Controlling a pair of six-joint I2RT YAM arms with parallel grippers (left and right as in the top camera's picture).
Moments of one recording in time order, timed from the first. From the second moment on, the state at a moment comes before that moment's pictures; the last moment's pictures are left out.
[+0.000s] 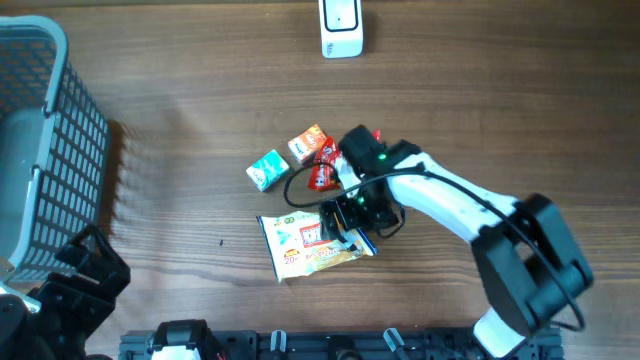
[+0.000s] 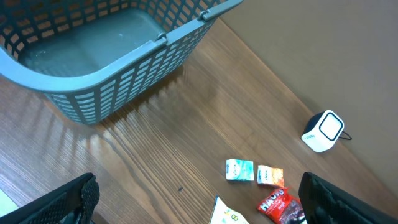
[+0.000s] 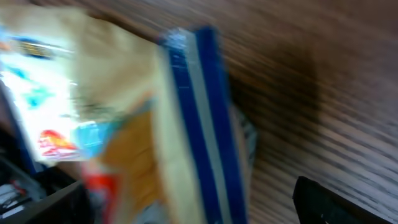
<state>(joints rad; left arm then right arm) 0.04 0.78 1.76 -1.65 -0.29 -0.72 0.61 1.82 1.09 -0.84 -0.44 0.27</state>
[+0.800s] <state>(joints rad) 0.04 0.78 1.76 -1.65 -0.29 -0.72 -0.07 1.76 1.50 -1.08 -0.23 0.29</state>
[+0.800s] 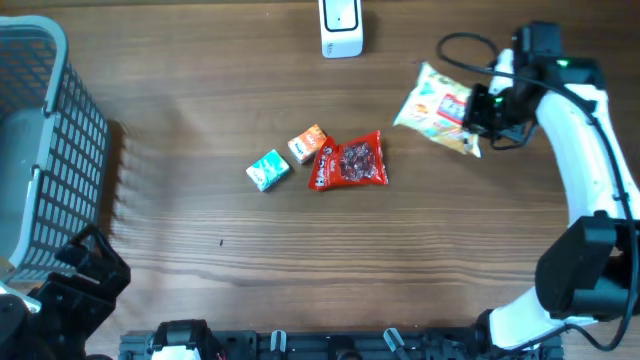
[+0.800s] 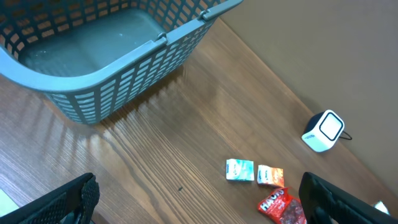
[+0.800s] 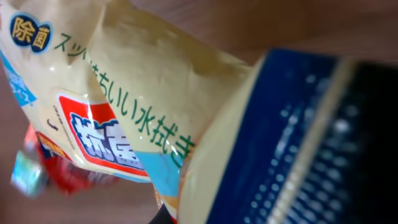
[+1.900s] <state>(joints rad) 0.04 0.78 1.76 -1.65 -0.29 -0.72 -0.01 2.00 1.44 -0.89 -0.22 0.36</state>
